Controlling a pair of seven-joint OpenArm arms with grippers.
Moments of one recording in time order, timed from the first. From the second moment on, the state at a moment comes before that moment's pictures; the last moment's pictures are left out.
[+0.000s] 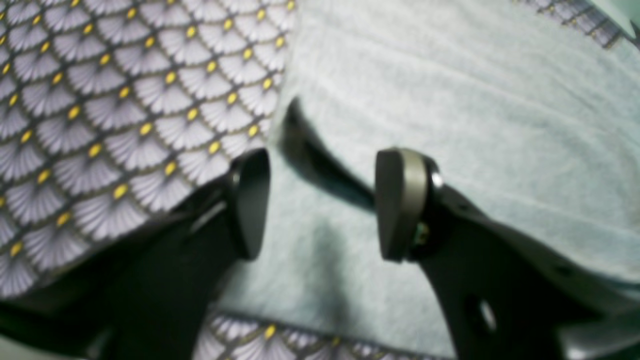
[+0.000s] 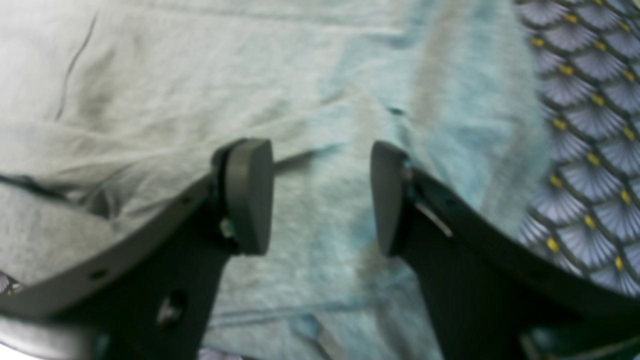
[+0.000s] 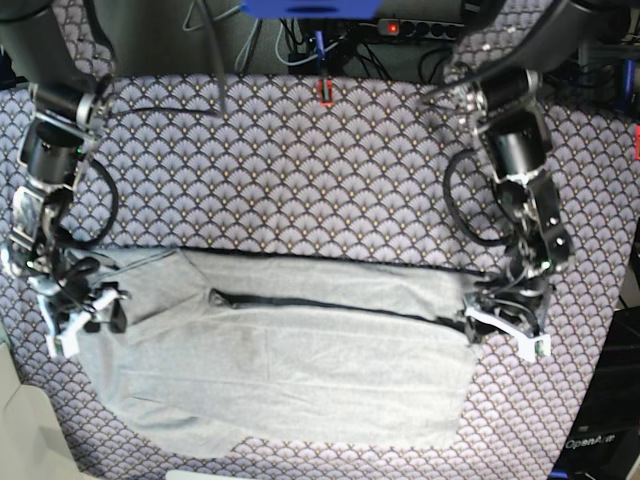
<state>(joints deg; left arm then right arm) -22.9 -2.8 -28.3 60.6 -3.3 -23.4 27.9 24.9 17.4 25.4 51.1 3.3 39.5 -25.7</state>
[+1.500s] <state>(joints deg) -17.7 -3.0 -33.4 54.4 -4.0 -26.9 21.0 11.5 20.2 35.7 51.3 3.9 39.9 -20.5</state>
